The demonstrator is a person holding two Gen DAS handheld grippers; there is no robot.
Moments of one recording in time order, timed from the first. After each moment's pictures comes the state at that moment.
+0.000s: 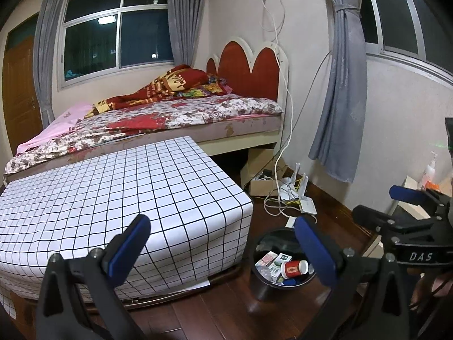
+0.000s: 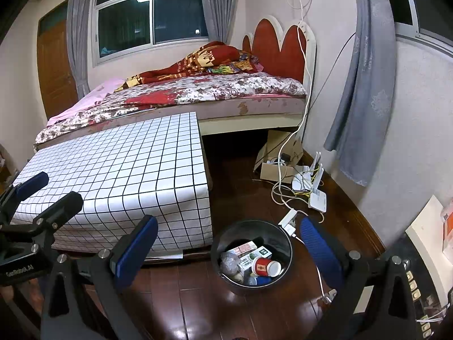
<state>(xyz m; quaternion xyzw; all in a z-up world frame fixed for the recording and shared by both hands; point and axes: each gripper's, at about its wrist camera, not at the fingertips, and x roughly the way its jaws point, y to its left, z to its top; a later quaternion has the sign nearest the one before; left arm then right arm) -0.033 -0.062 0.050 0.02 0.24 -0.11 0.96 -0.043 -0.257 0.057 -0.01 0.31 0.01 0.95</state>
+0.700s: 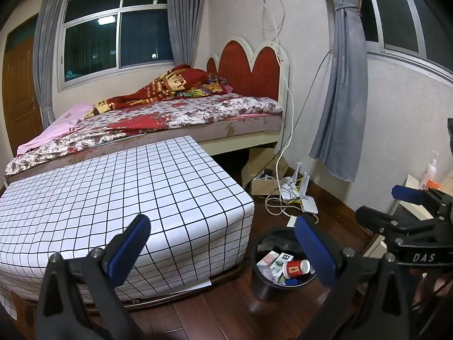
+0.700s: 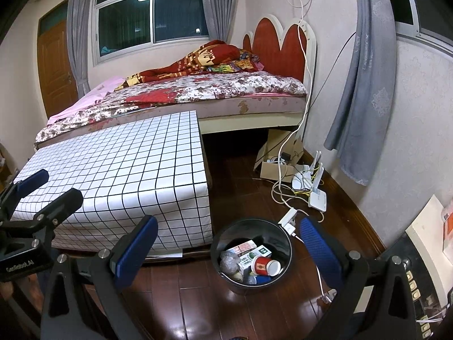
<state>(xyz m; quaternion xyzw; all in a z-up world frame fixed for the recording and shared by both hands) -0.032 -0.063 0.050 0.02 0.24 -0.10 0.96 -0.043 -0.264 0.055 -0.01 0.31 0.02 0.95</state>
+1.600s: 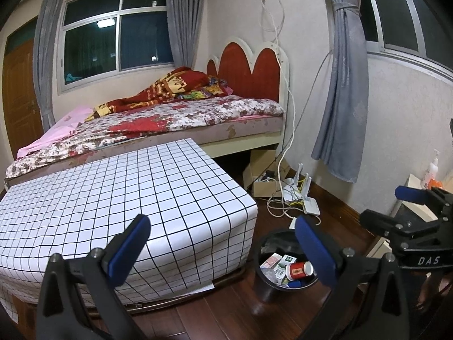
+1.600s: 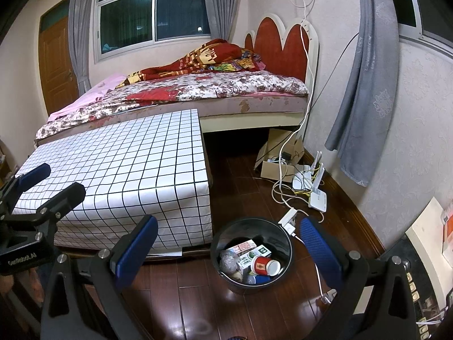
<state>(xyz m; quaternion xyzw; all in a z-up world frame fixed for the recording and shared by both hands) -0.029 -0.051 0.048 0.02 0.23 -0.10 0.97 -0.043 -0.261 0.055 -0.01 0.31 0.02 0.95</state>
